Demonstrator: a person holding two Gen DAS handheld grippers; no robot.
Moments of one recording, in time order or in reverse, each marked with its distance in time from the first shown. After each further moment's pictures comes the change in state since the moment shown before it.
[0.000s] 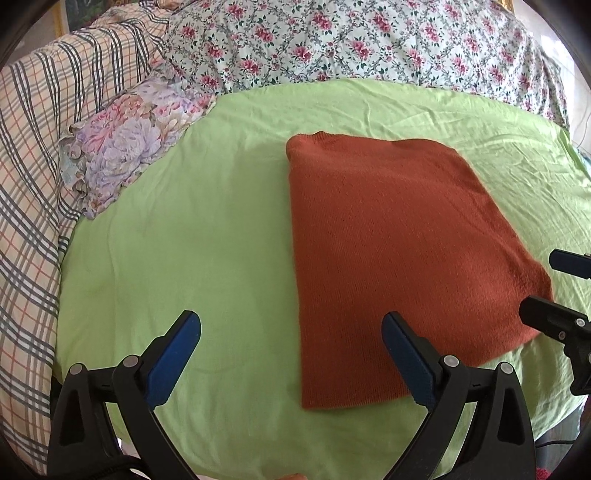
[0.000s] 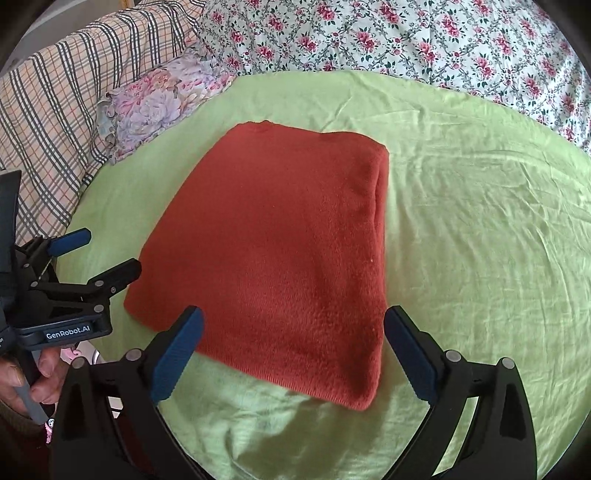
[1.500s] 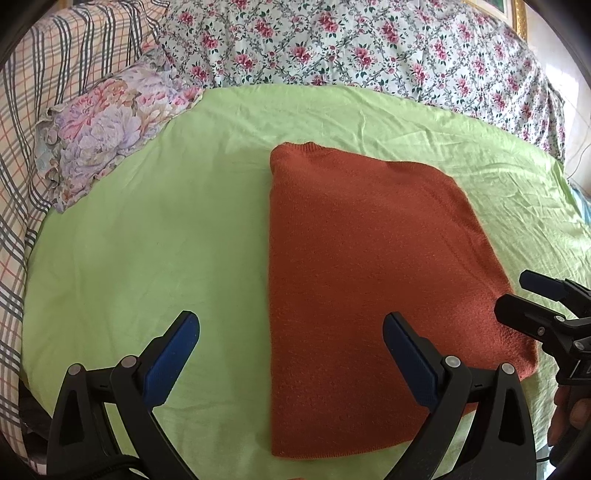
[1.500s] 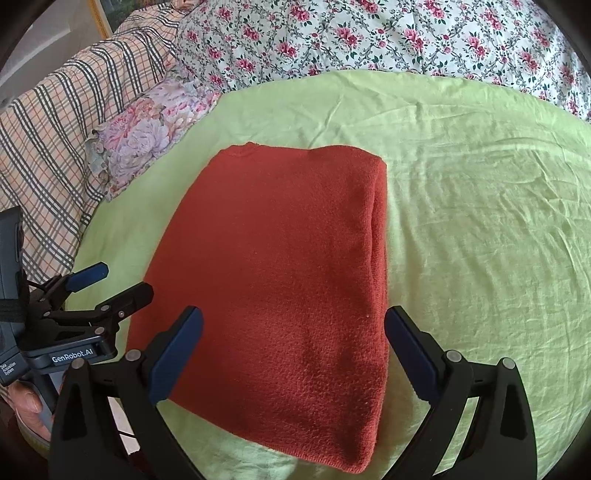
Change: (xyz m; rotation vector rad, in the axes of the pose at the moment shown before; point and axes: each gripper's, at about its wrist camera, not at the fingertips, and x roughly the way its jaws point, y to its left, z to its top) left arm 0.021 -0.005 0.026 -0.091 0.002 -0.109; right arm 0.023 -0.023 0.030 0.110 -0.029 0.074
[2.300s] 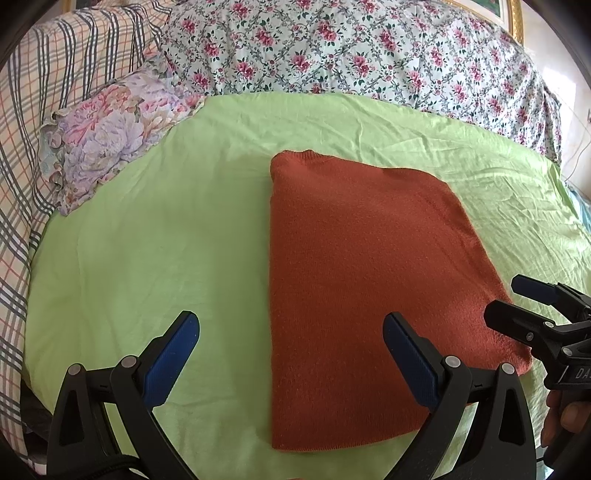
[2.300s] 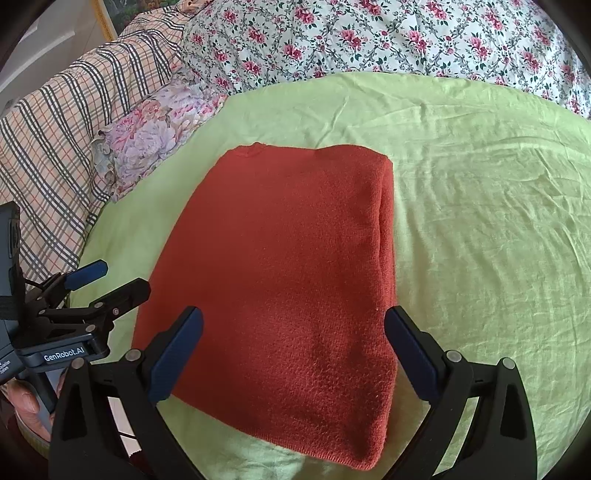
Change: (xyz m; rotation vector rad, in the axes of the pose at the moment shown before) left arm -0.011 0.001 -0.004 0.004 -0.028 0.001; right arm -0.001 0.001 -0.006 -0.001 -0.016 0.019
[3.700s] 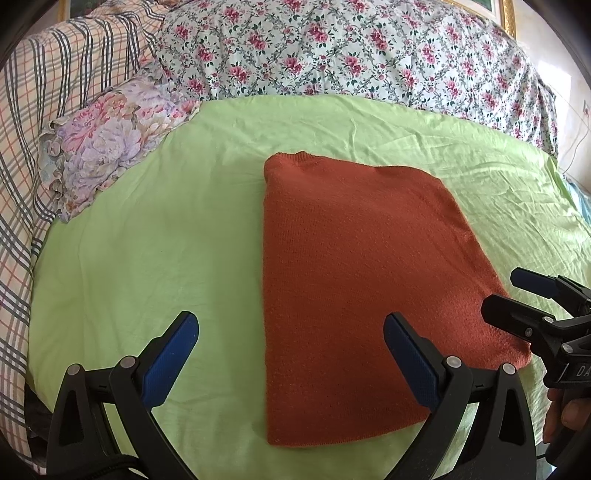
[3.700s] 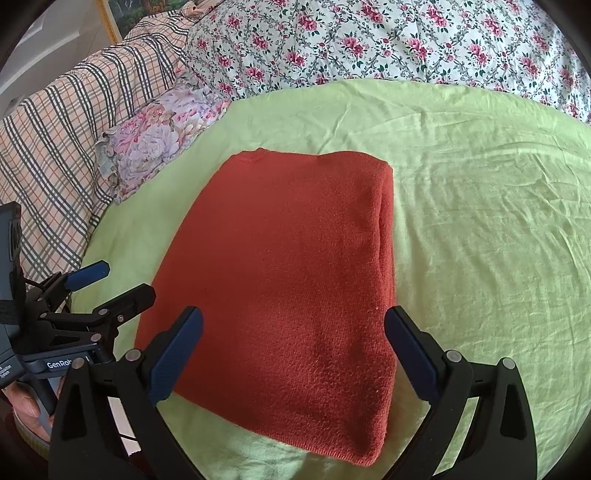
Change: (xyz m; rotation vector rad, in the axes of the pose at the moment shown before) left arm -0.003 -0.003 -0.001 0.031 -0.006 -0.003; right arm -0.006 0.004 -0.002 -0.012 -0.023 0.000
